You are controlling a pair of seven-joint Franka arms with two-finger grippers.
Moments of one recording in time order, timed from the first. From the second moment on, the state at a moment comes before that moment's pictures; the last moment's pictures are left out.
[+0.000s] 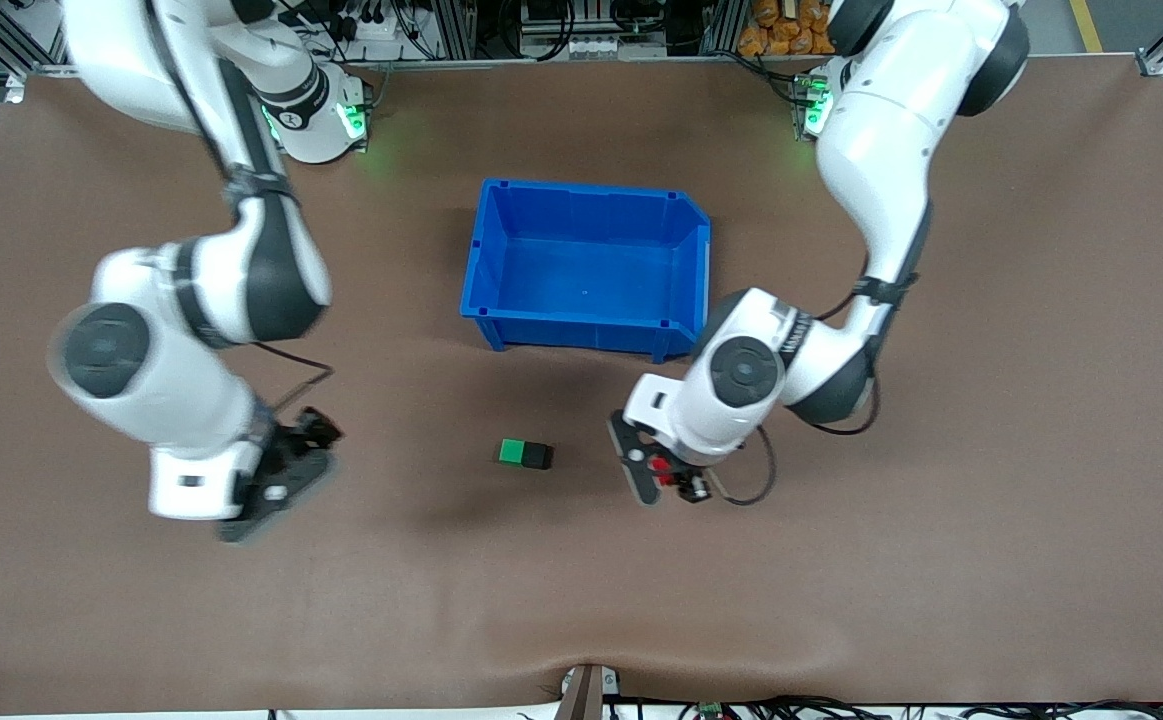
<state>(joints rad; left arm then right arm) -0.46 0.92 -0.17 -1.12 0.09 2.20 0.66 0.41 0.58 -0.29 -1.20 0.13 1.85 -0.55</state>
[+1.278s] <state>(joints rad) -0.60 1.07 -0.15 -1.00 0.09 2.21 0.71 0.22 0.23 -0.39 -1.32 0.13 1.46 -0.35</state>
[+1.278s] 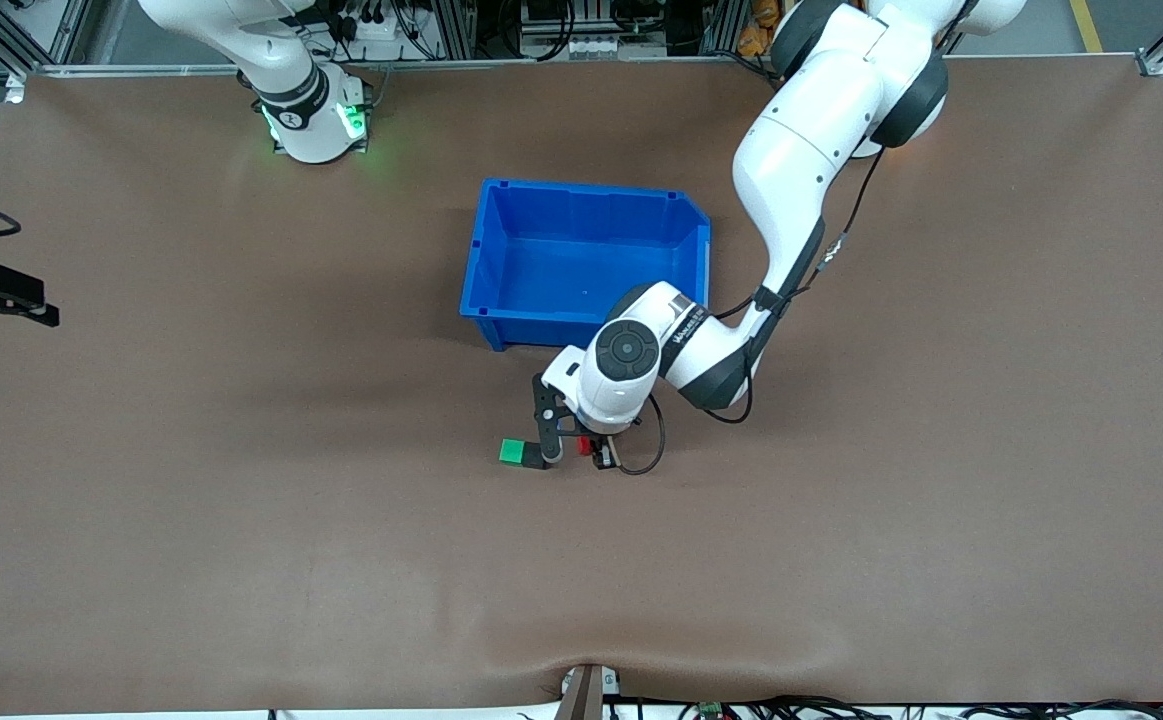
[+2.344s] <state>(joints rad) -0.61 1.11 -0.14 -0.97 0.09 2.30 0.71 0.01 -0.01 -0.08 -1.54 0.04 1.47 -0.01</state>
